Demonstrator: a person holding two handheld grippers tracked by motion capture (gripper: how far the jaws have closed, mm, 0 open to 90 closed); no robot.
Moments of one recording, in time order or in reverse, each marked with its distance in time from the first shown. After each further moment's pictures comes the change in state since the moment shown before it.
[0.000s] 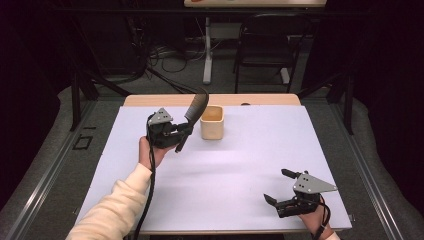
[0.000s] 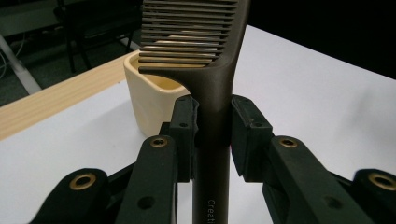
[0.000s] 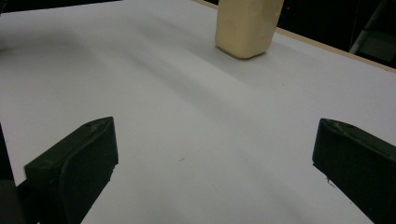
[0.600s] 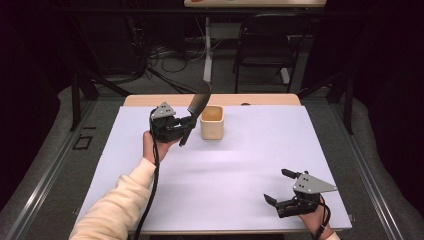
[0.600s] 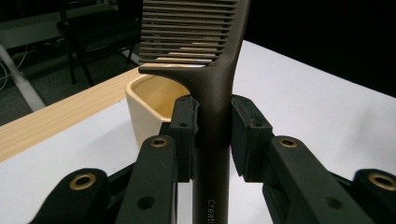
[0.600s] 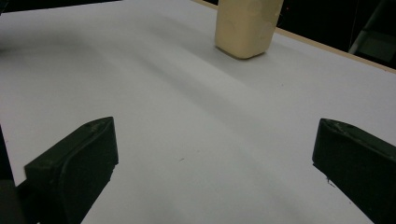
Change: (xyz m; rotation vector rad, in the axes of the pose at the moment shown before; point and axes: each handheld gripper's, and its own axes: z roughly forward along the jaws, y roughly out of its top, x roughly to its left) left arm 0.002 0.014 0.009 -0.042 -0.004 -0.005; right arm 0.000 0.000 -0.001 0.005 -0.001 0.000
